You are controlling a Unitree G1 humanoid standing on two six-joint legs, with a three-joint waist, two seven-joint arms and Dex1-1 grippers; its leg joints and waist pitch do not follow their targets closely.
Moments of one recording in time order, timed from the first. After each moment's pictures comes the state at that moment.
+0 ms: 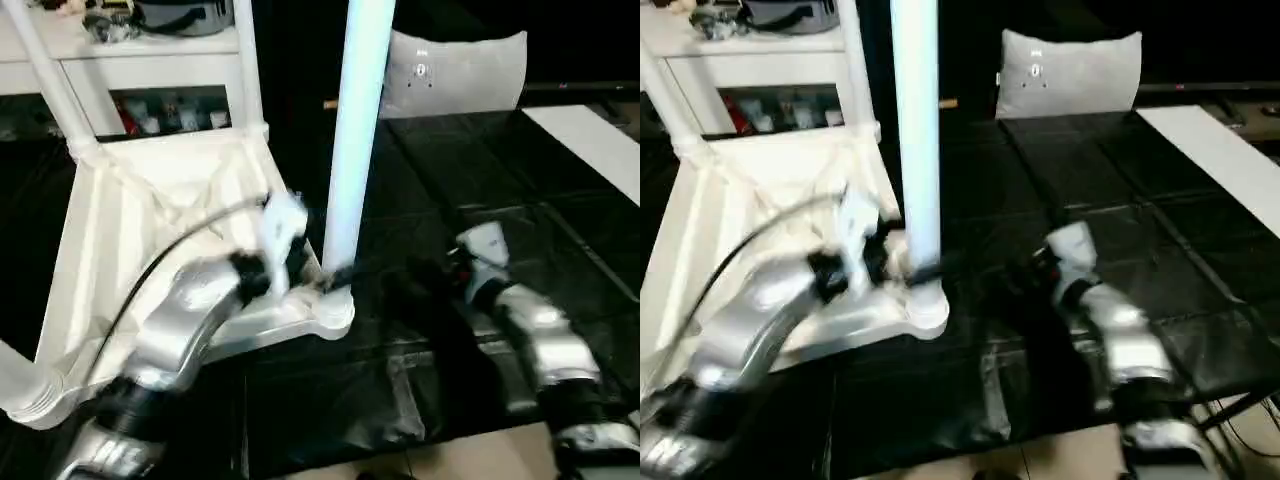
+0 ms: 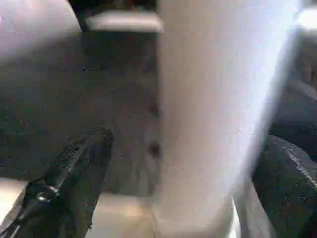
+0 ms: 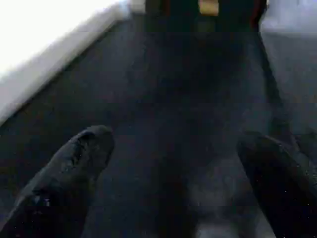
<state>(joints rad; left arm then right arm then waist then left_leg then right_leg) -0.32 0.37 -0.27 0.03 -0.24 0.28 -0.81 -0.39 -0.34 -0.05 0.49 0.17 0.06 0.59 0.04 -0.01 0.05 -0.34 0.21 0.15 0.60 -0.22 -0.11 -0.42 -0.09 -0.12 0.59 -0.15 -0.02</state>
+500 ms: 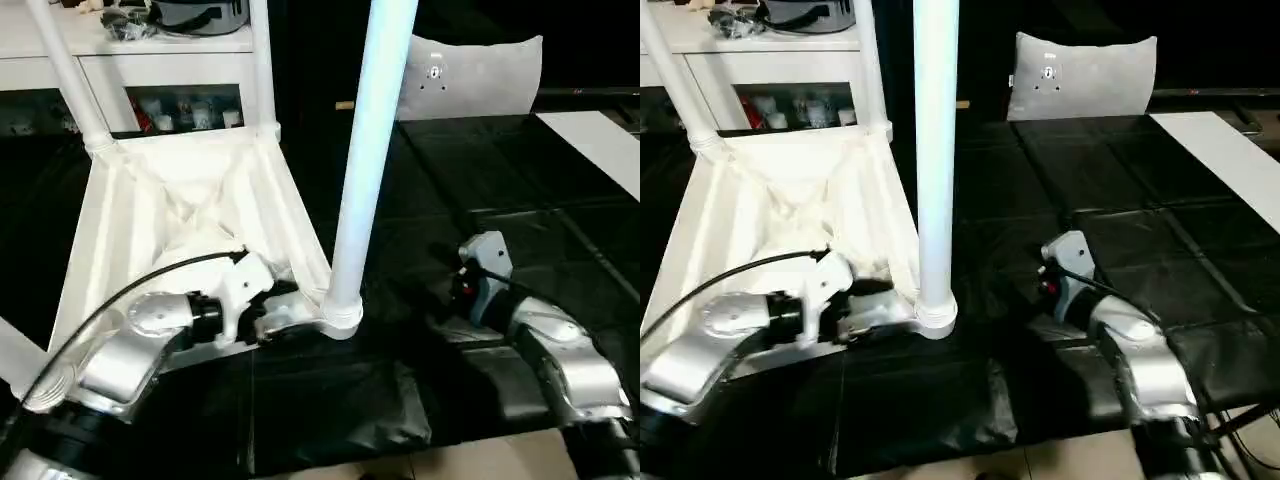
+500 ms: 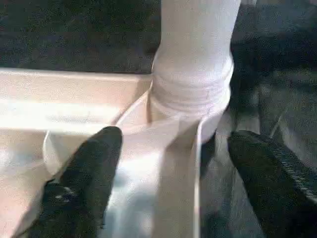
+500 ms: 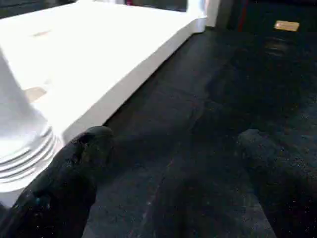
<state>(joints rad) -0.28 0.54 -0.27 0.09 -0.20 0.26 -0.95 -0.23 -0.39 0.01 0.20 0.24 0.19 0.74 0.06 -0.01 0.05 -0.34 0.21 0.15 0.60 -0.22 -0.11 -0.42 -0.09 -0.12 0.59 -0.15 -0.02</state>
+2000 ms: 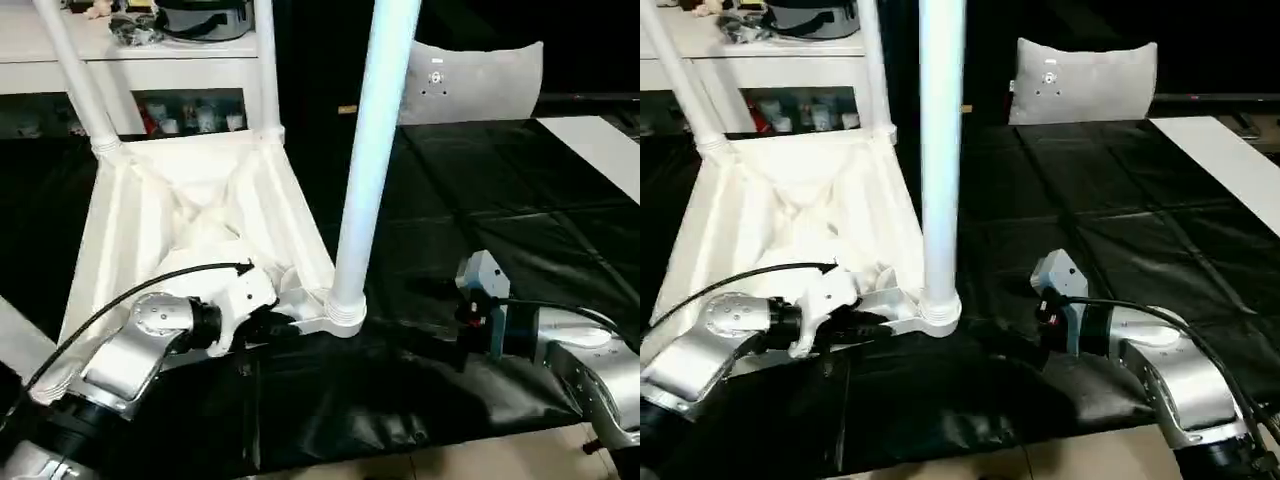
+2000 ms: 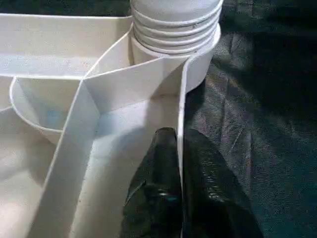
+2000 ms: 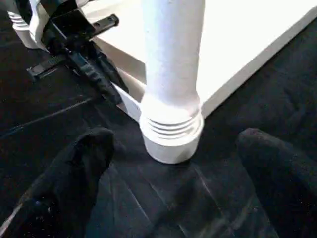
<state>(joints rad) -0.32 0.54 -0.33 0.13 -0.11 0.33 -0.99 -0.15 -0.57 0.11 -0.10 0.34 0.41 1.00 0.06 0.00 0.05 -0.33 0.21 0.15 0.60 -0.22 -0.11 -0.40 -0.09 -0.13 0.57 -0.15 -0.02</state>
